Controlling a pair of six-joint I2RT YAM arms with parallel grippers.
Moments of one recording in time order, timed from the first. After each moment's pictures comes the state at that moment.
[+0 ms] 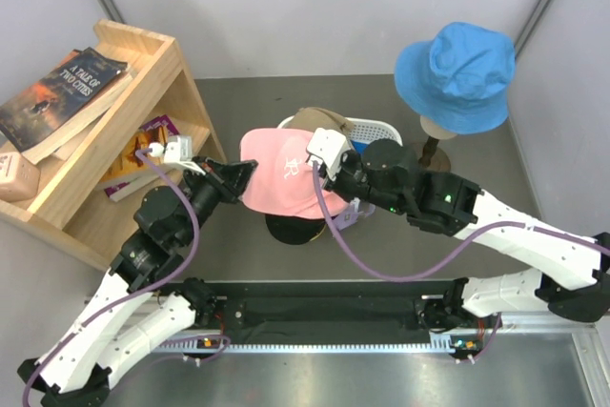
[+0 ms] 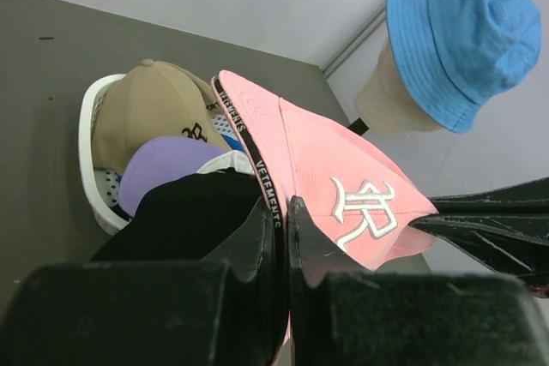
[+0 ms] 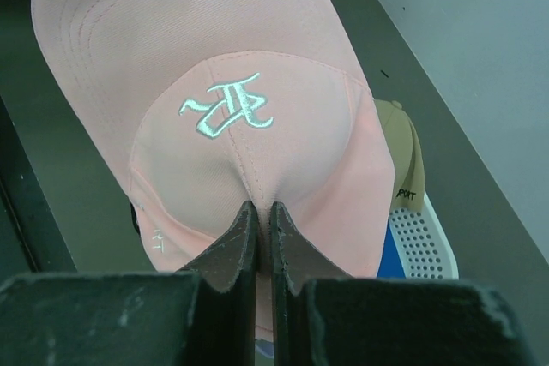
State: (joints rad) left arm -0.65 0.59 0.85 -0.24 -0.17 -0.62; right arm 1.15 1.19 1.38 -0.51 0.22 -0.29
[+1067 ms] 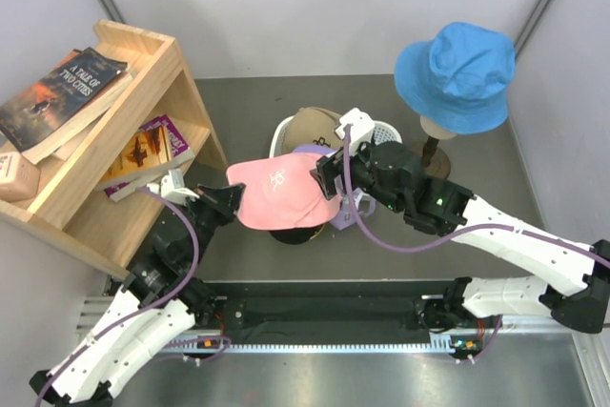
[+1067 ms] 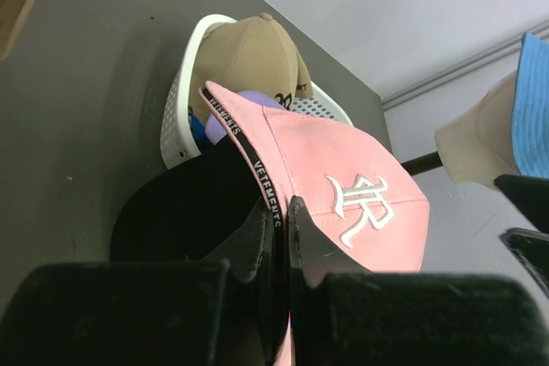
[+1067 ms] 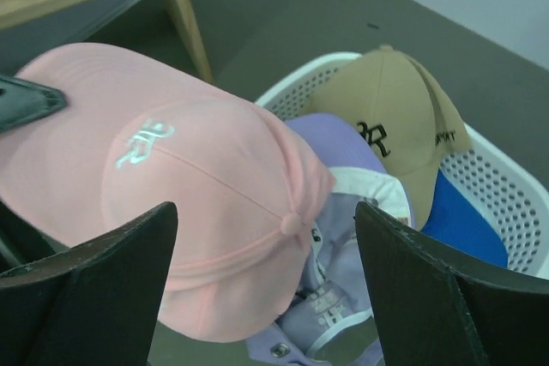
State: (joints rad) left arm -0.65 0.37 0.55 -0.29 -0.41 -0.89; right arm 1.05 1.15 1.18 -0.25 0.30 0.06
